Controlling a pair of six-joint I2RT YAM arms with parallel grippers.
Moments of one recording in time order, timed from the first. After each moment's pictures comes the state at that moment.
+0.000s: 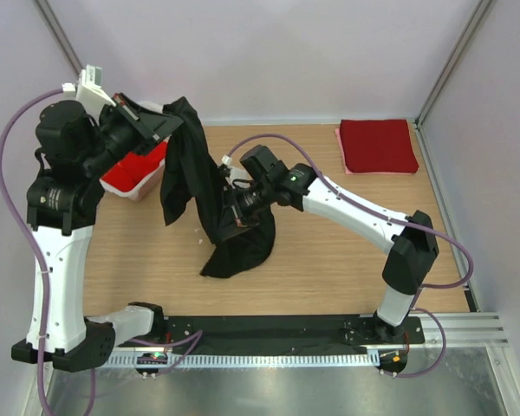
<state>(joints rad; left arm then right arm) -0.18 1.18 1.81 -0.76 0.32 -0.83 0.88 1.76 1.62 -0.67 -0.70 0.68</state>
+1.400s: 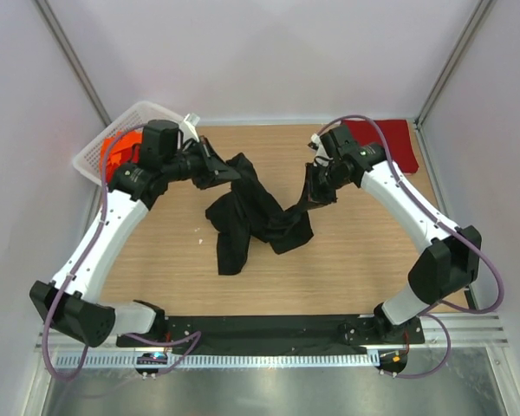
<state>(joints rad) -0.38 1.32 1.42 -0.64 0.52 -0.83 0.44 1.57 1.50 -1.01 -0.38 0.47</state>
